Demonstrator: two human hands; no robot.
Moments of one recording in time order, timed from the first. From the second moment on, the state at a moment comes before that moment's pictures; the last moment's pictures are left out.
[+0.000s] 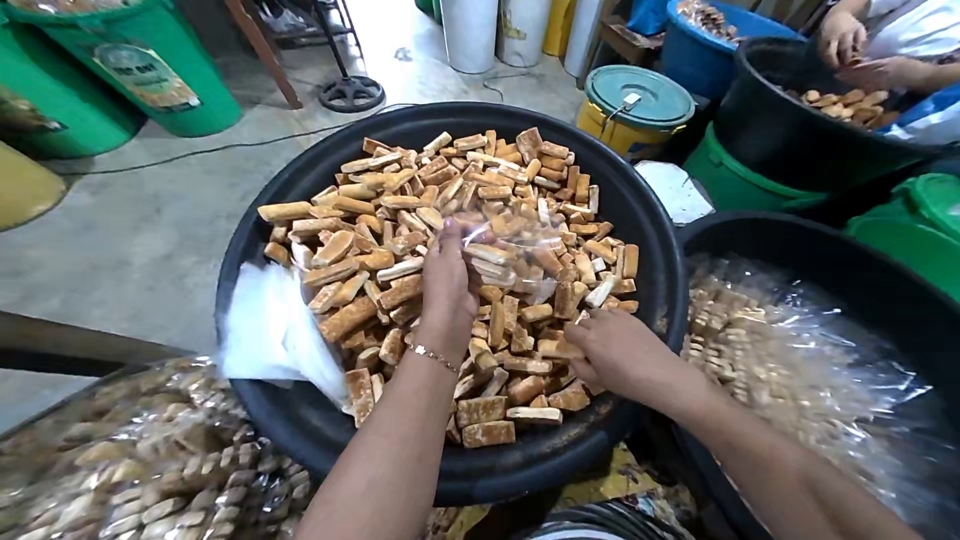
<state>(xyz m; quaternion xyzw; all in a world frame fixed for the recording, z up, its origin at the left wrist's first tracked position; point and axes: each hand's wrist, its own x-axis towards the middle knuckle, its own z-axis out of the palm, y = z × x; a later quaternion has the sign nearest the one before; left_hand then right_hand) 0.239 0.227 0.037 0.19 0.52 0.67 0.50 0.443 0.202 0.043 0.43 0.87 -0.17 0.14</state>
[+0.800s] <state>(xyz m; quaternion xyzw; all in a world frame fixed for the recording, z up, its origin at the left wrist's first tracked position) 0.249 0.208 0.049 0.39 0.28 0.65 0.59 0.463 0.211 0.060 0.34 0.83 -0.17 -0.41</state>
